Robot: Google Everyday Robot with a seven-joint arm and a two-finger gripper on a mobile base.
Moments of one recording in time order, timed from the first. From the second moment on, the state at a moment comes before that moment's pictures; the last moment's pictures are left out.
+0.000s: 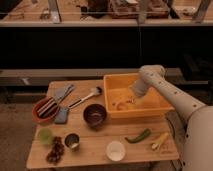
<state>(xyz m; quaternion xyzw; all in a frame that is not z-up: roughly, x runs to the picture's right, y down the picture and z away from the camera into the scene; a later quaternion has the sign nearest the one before) 0.171 0.063 0.912 -0.26 -0.15 -0.08 0.95</state>
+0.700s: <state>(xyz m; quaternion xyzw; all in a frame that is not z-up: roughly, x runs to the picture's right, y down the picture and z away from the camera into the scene) 0.164 0.072 0.932 -0.31 -0.13 -0.07 0.94</state>
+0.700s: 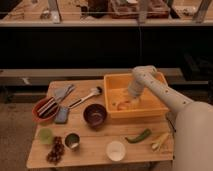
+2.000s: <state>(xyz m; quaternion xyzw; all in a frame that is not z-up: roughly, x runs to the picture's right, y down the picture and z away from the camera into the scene) 0.176 0.096 0.936 -0.32 -0.13 -0.07 0.93</state>
